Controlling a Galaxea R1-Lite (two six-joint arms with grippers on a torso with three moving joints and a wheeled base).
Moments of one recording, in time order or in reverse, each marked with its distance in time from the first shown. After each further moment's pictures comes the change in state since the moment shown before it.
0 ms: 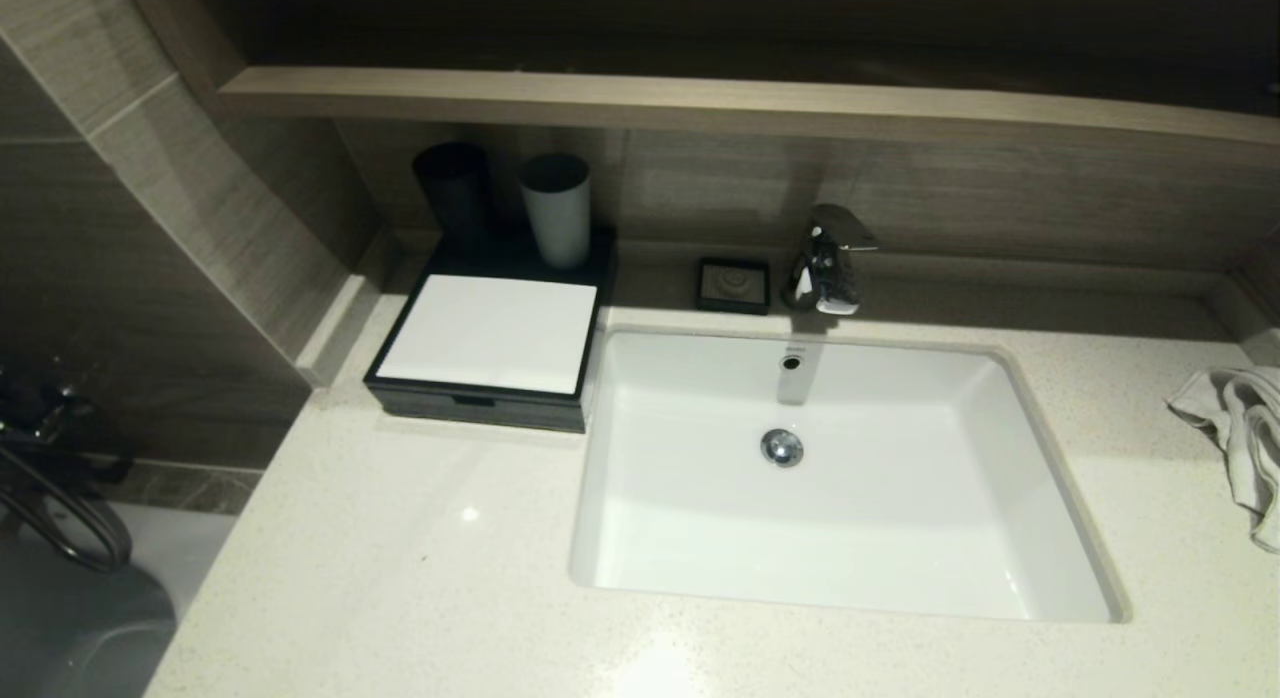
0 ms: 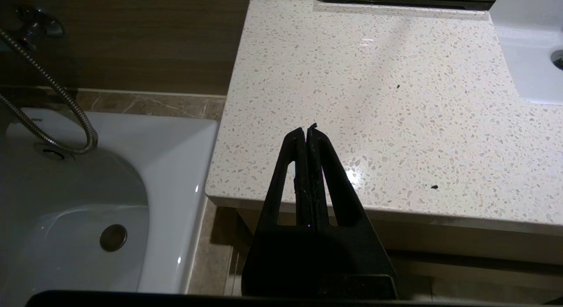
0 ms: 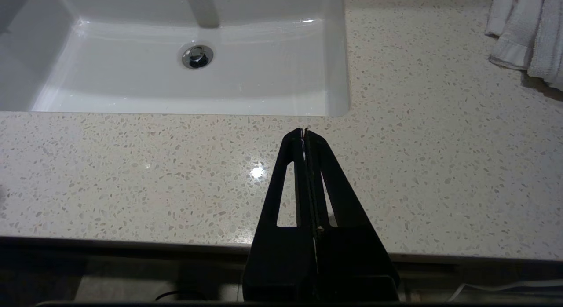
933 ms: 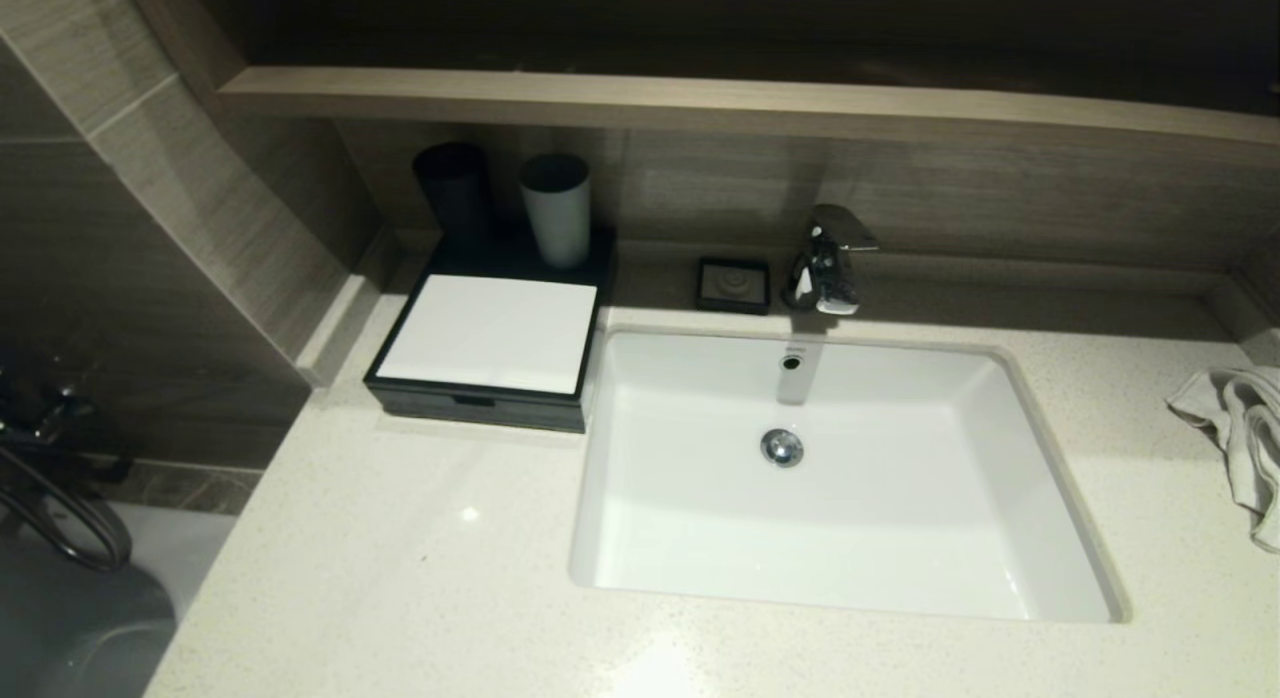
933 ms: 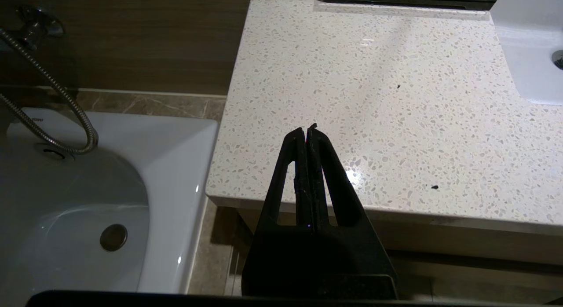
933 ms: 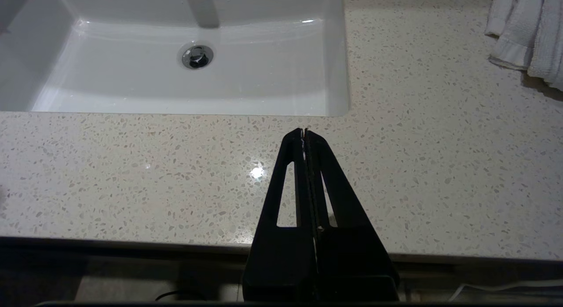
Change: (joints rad) left arm 0.001 0.000 0.000 0.000 0.000 0.000; right arm 0.000 0.000 0.000 0.000 0.000 0.000
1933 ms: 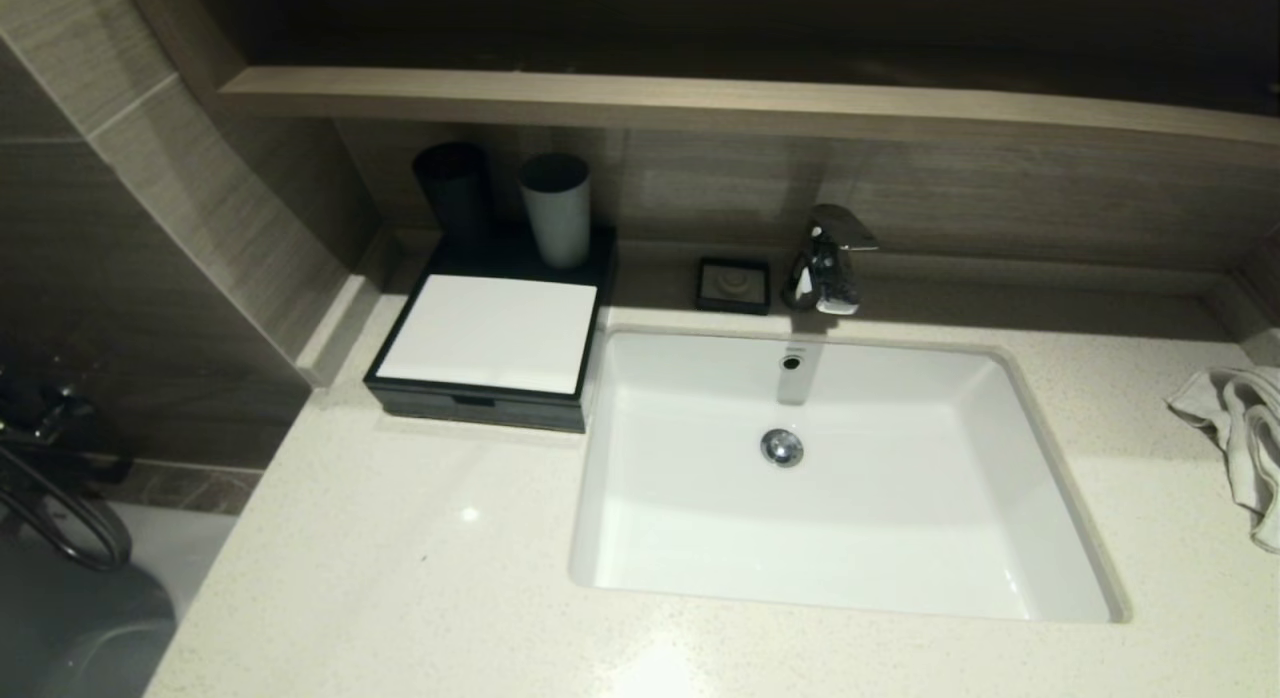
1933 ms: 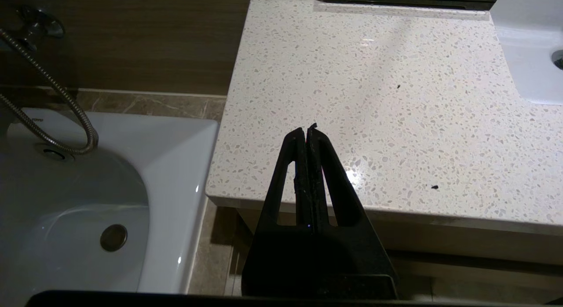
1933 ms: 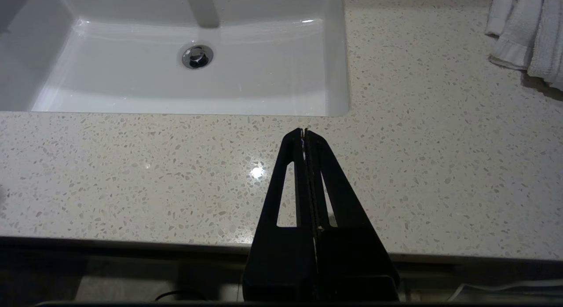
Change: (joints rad) left arm 0.000 0.000 0.000 0.000 0.000 0.000; right arm 0.000 0.000 0.000 0.000 0.000 0.000
